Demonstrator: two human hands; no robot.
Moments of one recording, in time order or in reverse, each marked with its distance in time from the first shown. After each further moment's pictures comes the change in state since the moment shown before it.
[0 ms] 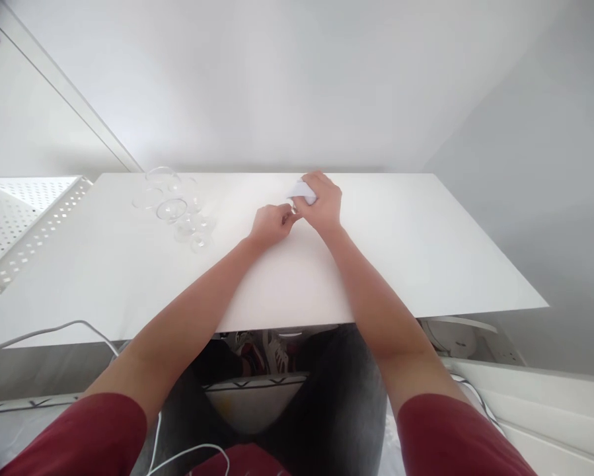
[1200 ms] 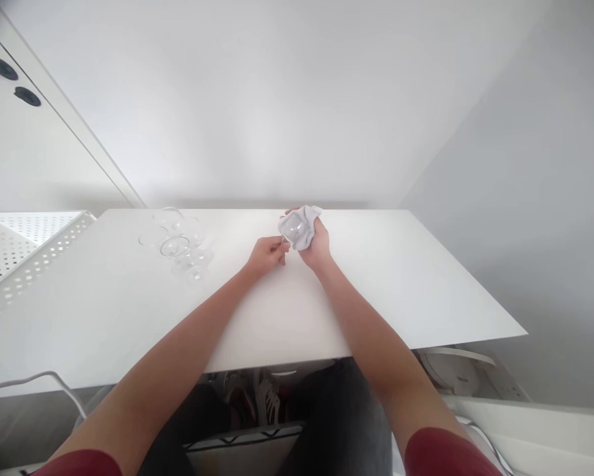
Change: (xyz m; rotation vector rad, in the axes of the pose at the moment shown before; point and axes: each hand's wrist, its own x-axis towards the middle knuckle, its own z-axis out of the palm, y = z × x) left_hand -0.003 0.004 -0.007 -0.598 -0.093 -0.130; right_hand 0.002 -0.019 0.007 0.929 -0.064 0.490
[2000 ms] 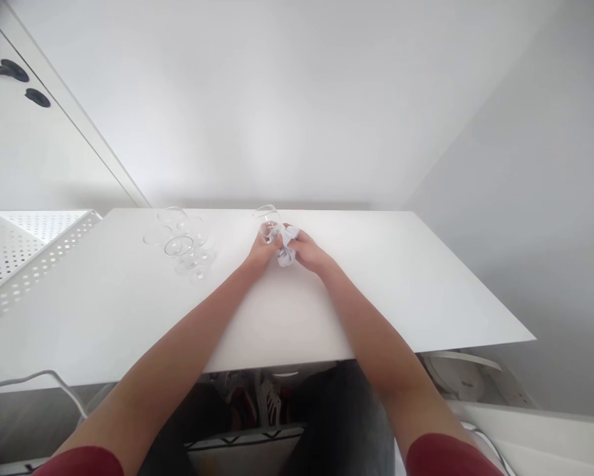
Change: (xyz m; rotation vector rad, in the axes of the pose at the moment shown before) left_hand 0.012 -0.015 -0.002 -0.566 0.183 0.016; right_hand -0.003 0.018 -0.012 -0.131 -0.350 0.266
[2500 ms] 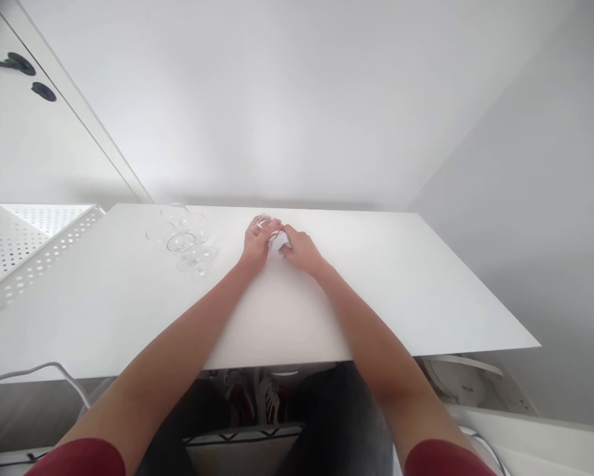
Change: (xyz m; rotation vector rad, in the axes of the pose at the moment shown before) left_hand -0.001 0.018 0.001 -0.182 0.195 0.047; right_hand -0.001 -0.009 0.015 -0.754 0.192 -0.084
